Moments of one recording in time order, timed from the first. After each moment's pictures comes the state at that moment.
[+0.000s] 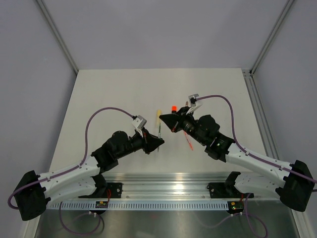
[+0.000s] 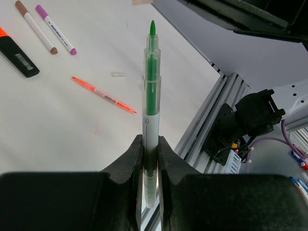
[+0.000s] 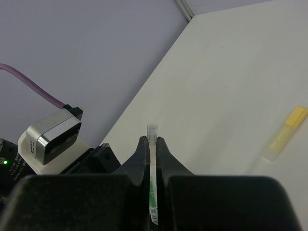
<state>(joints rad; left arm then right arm) -0.92 0.88 0.43 0.31 0.15 -0.52 0.90 1.07 0.72 0.37 0.10 0.65</state>
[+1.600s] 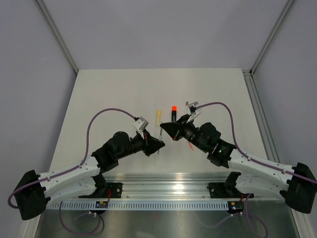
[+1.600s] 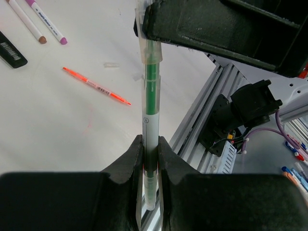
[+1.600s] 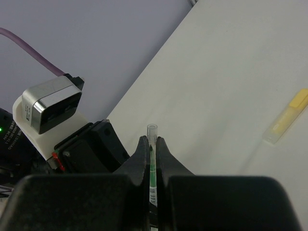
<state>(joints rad) -0.92 0.88 0.43 0.29 0.17 -0.52 0.96 1.01 0.63 0.38 0.10 0.63</state>
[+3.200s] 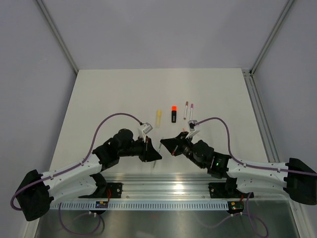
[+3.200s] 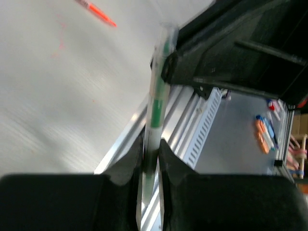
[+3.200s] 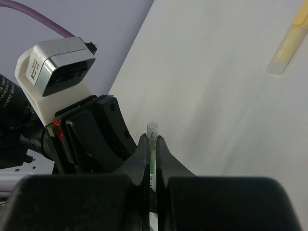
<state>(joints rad) -0.86 0.92 0.46 0.03 0.42 -0.60 1.18 1.00 0.42 0.44 0.35 0.84</state>
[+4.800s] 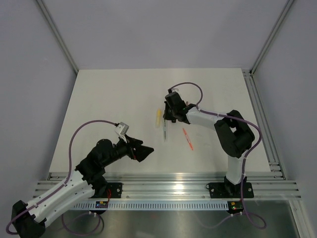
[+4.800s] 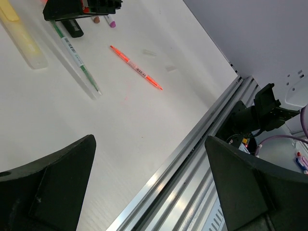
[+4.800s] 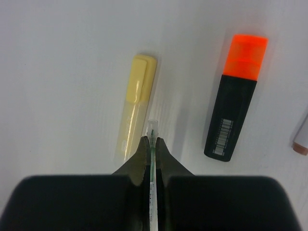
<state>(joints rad) -0.76 0.49 0.28 0.01 0.19 -0.58 0.66 1.90 1.23 -0.11 0.11 0.59</state>
